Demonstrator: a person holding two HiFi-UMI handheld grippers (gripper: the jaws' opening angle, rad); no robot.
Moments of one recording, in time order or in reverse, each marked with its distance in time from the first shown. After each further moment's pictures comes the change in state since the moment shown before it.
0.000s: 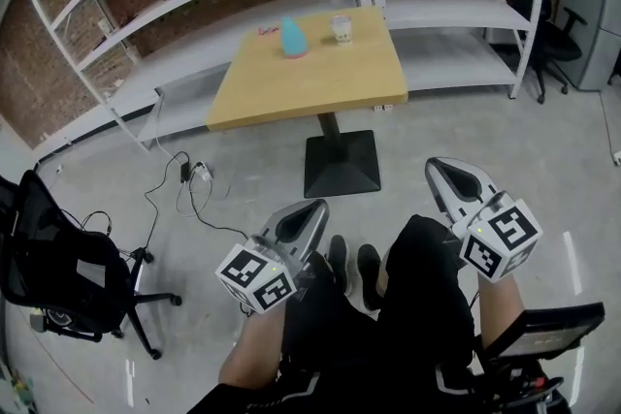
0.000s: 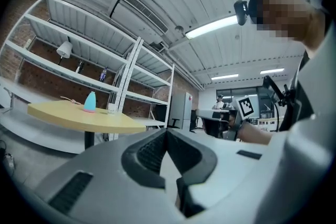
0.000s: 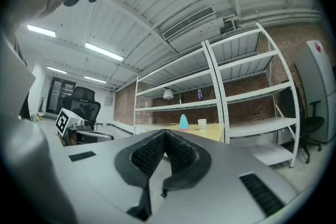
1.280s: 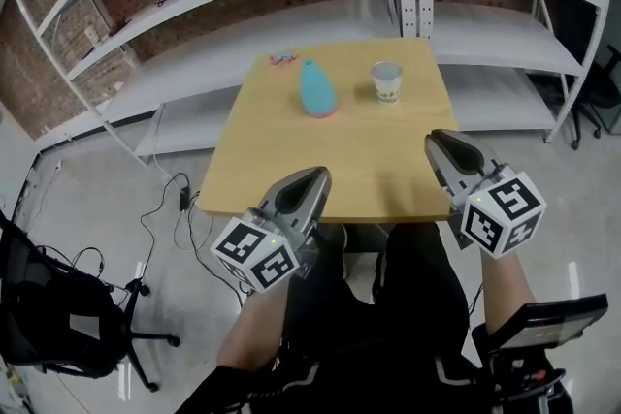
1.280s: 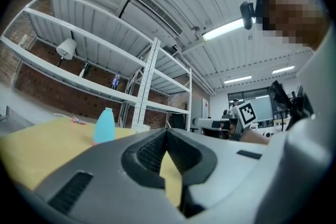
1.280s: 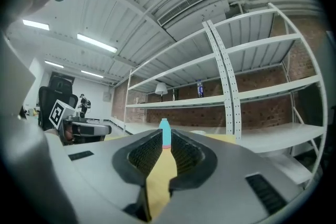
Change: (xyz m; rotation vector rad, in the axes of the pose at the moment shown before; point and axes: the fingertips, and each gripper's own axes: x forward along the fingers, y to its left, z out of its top) left arm 0.196 0.278 0.089 0.020 -0.080 0.068; right arm 0.320 -0.169 0.021 -0.035 0.024 0.023
